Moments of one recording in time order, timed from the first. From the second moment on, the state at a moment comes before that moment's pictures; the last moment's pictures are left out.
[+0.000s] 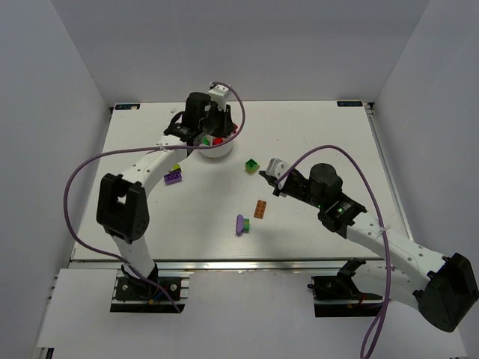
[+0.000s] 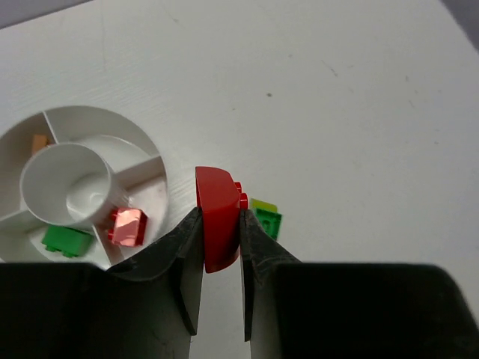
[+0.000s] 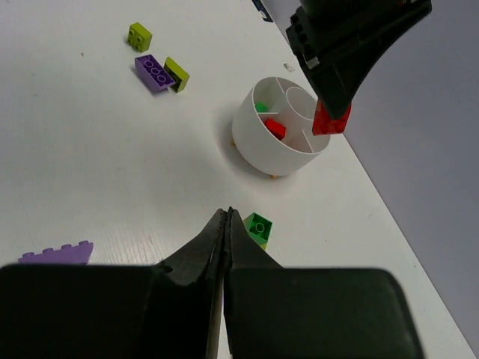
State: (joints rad) left arm -0.43 1.76 1.48 -0.15 0.21 -0.12; right arm 0.74 1.01 0.69 0.22 -0.31 -0.53
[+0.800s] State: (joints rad) left arm -0.43 1.98 1.68 -0.34 0.06 0.04; right arm 0.73 1.01 0.69 0.22 -0.33 -0.53
